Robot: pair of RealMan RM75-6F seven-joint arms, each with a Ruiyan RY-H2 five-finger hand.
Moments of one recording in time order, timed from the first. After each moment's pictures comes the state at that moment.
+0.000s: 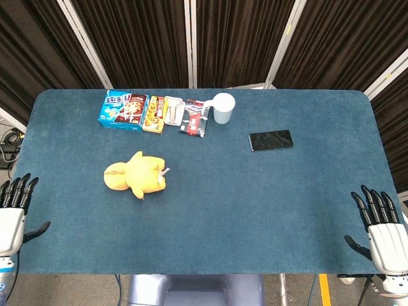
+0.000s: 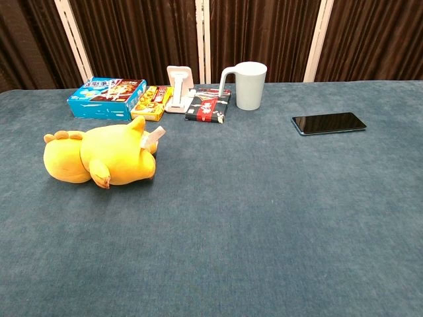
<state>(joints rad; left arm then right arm) -0.05 -1.21 -0.05 -1.61 1.53 1.57 0.18 0.01 -1.15 0.03 -1.53 -1.68 1.67 -0.03</state>
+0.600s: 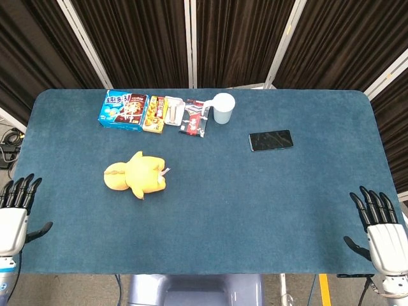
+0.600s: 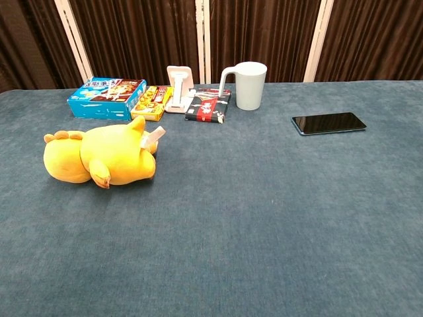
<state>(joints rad) -0.06 -1.22 -0.05 -1.61 1.54 1.56 0.18 0.01 -1.14 0.03 -1.54 -1.68 1.66 -0.03</state>
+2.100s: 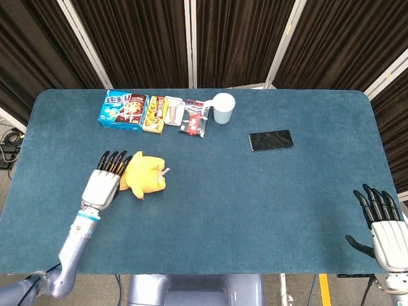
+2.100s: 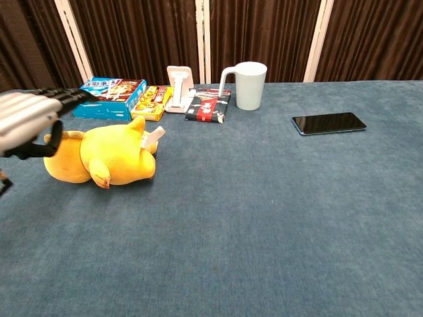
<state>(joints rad) -0.46 -1.60 -0.19 -1.40 1.37 1.15 0.51 0.02 -1.12 0.03 -1.54 -1.64 1.62 0.06</state>
